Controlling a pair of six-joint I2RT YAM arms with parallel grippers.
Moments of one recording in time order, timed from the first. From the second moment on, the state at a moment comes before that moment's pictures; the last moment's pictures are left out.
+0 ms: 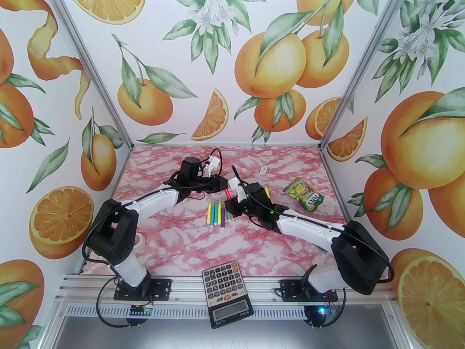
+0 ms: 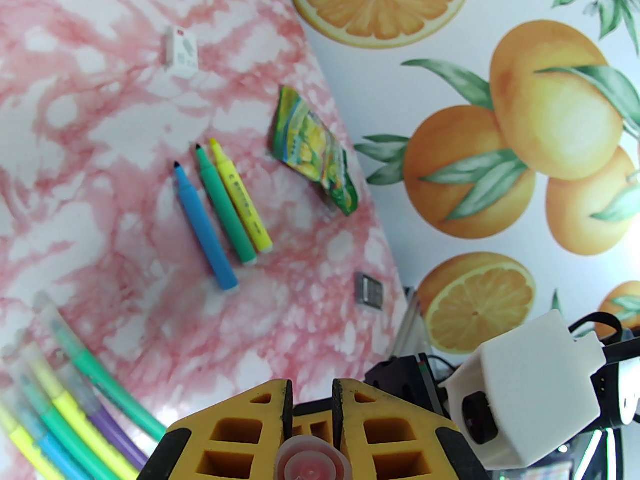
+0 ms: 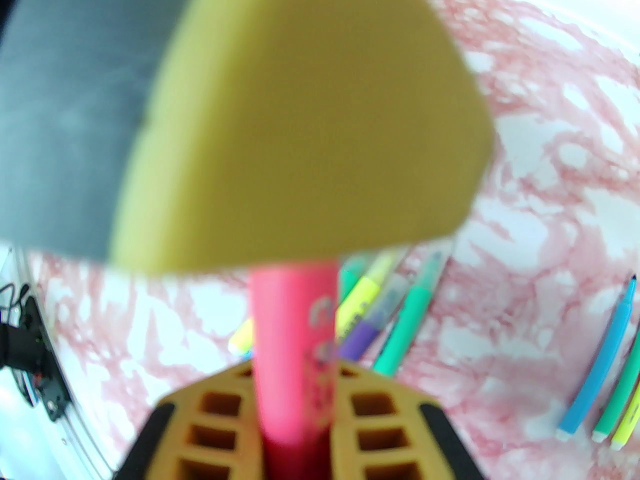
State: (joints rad) left arm -0.47 1.69 1.08 0.08 0.79 -0.70; right arm 0.69 1.46 0.76 0.14 -0.21 0.28
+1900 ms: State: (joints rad) left arm -0.33 2.01 1.41 -0.73 -0.21 -0.20; right arm 0.60 1.83 0.99 -0.25 0.33 0.43
